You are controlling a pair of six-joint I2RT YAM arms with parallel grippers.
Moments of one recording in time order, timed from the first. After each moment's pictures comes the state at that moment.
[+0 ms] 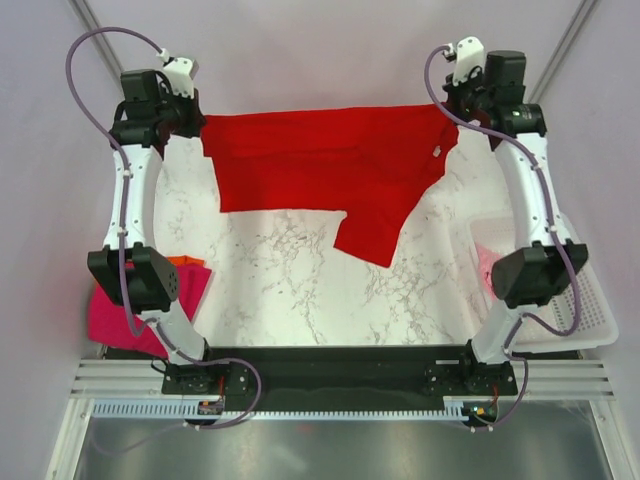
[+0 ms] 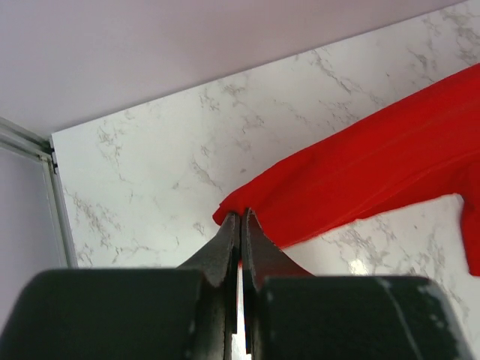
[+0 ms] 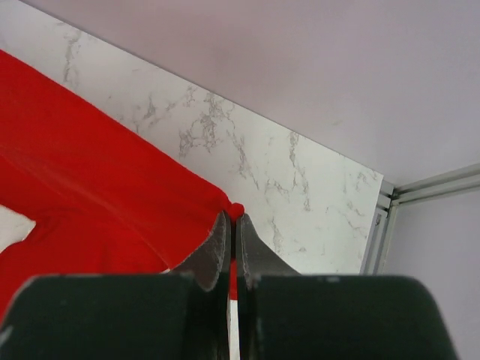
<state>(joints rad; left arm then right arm) 0.10 1.85 2.05 -0.67 0.35 0.23 0.05 1.90 2.17 -0.70 -0.18 -0.33</state>
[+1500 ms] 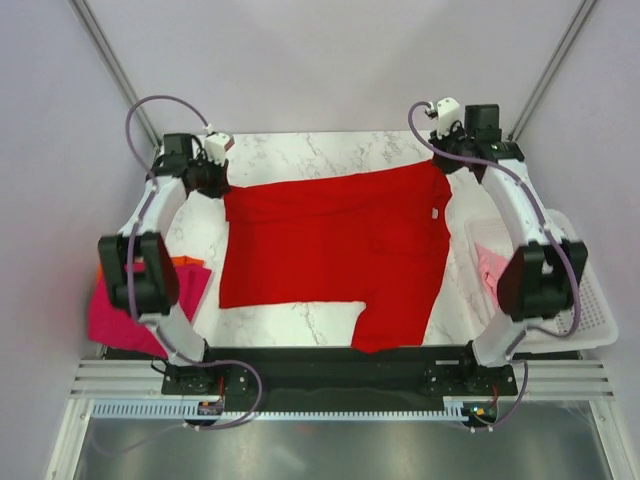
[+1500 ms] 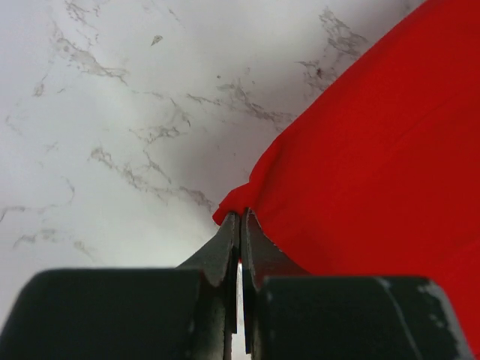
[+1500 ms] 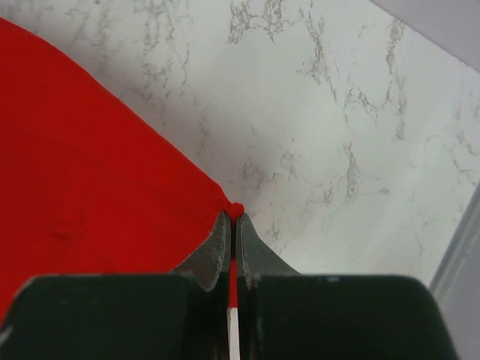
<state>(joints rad) 0.08 1.69 1.37 -0.48 0.43 0.41 0.05 1.66 1.59 -0.59 -0.25 -0.38</state>
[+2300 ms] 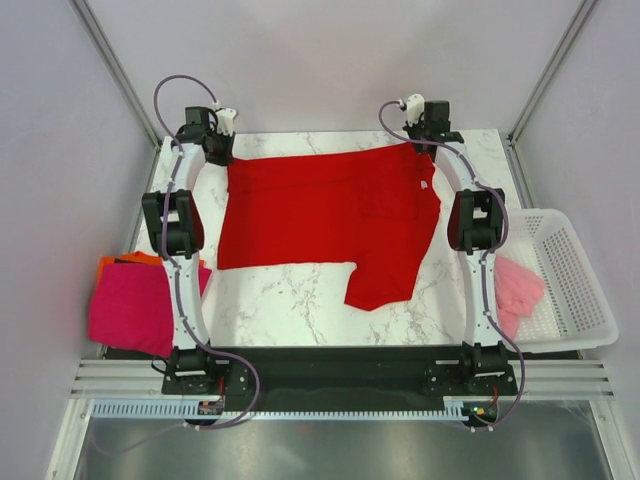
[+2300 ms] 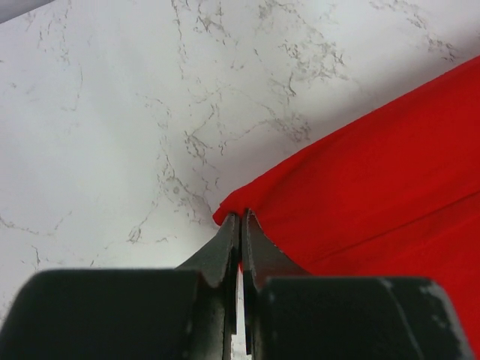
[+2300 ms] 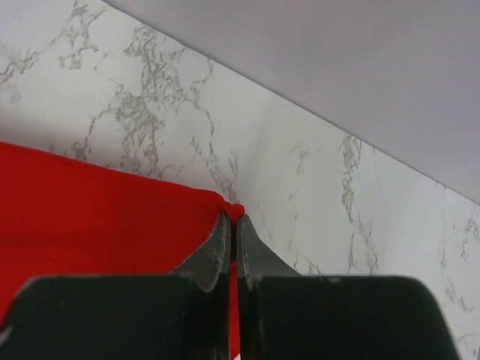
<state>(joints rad) 0.06 2.46 2.22 -0.57 0.29 0.33 0.07 2.61 2.40 -0.39 -0.03 -0.44</state>
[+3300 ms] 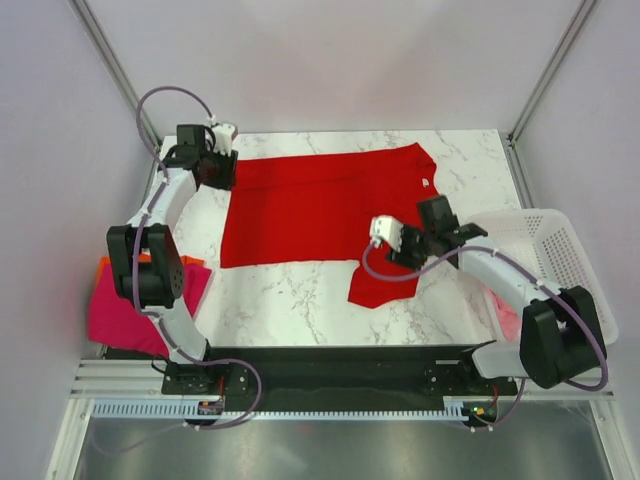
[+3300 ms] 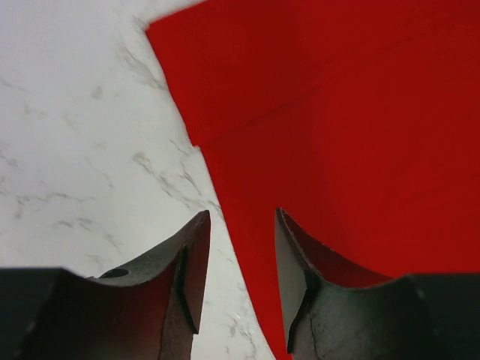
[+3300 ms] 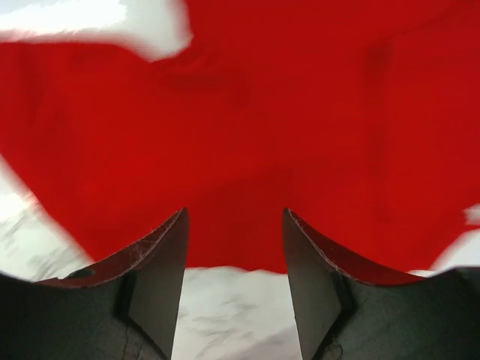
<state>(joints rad) 0.01 1.83 1.57 -0.47 0.21 0.29 0.33 1.38 0.96 -0.44 -0.37 -0.91</state>
